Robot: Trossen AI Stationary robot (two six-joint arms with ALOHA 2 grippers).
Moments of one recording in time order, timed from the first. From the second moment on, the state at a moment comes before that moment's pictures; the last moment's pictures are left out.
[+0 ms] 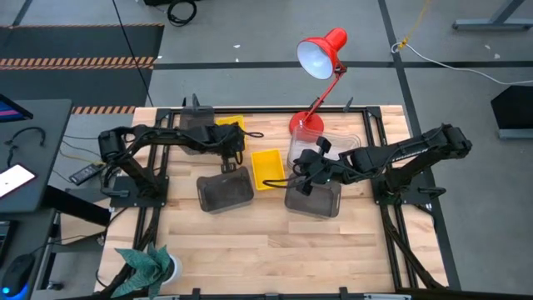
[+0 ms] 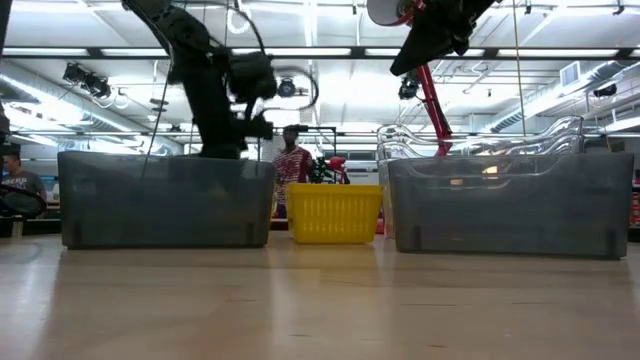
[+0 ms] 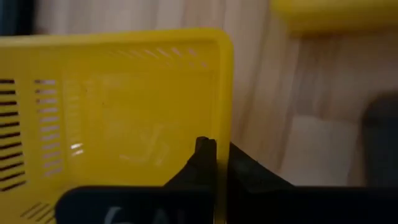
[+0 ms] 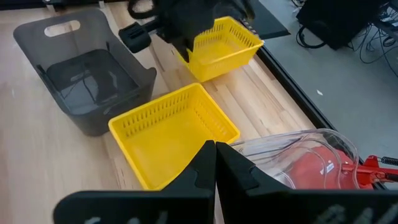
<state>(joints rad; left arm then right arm) 0.36 1.62 0.94 -0.46 -0.19 0.29 0.20 1.35 1.10 -0.55 0.63 0.34</state>
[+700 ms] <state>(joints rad) 0.00 1.61 1.29 -0.54 -0.25 -0.14 0.19 1.27 1.03 -0.54 0.98 0.28</state>
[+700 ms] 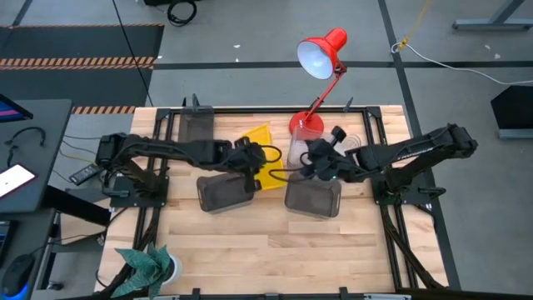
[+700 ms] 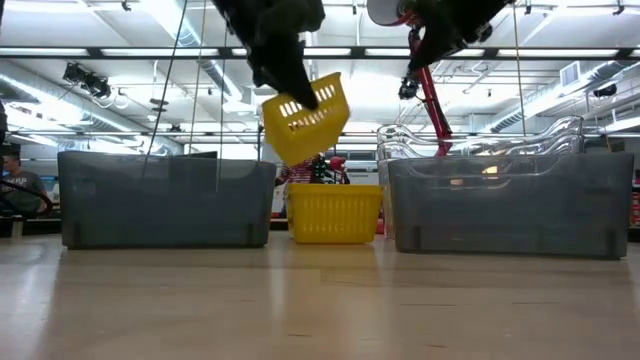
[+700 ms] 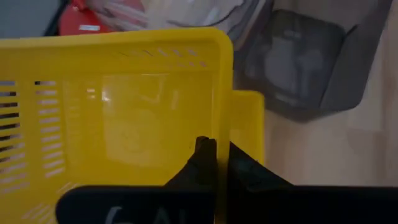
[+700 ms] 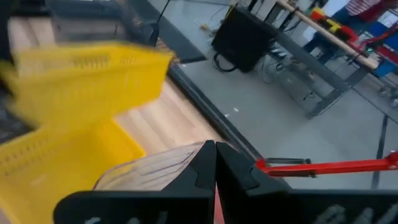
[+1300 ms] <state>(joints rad) -0.06 1.79 1.29 -0.45 -0.25 -0.21 0.26 1.16 0.97 -0.50 0.97 0.31</state>
